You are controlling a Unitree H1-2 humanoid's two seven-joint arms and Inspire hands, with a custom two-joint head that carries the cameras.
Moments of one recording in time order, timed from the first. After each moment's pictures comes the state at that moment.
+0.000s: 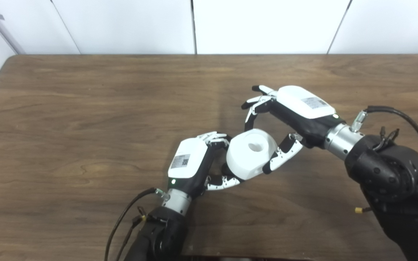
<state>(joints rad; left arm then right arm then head) 0.10 0.05 -0.40 -0.21 0.90 0.08 0.01 -0.33 -0.39 0.35 -0.62 -0.74 0.38 0.74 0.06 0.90</state>
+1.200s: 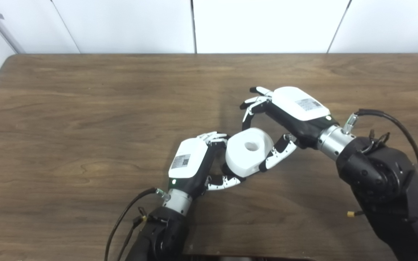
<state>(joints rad) 0.11 0.03 -0.40 -0.22 0.91 0.09 -0.01 -0.32 -0.36 0.38 -0.58 -0.81 0.33 0.71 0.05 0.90</state>
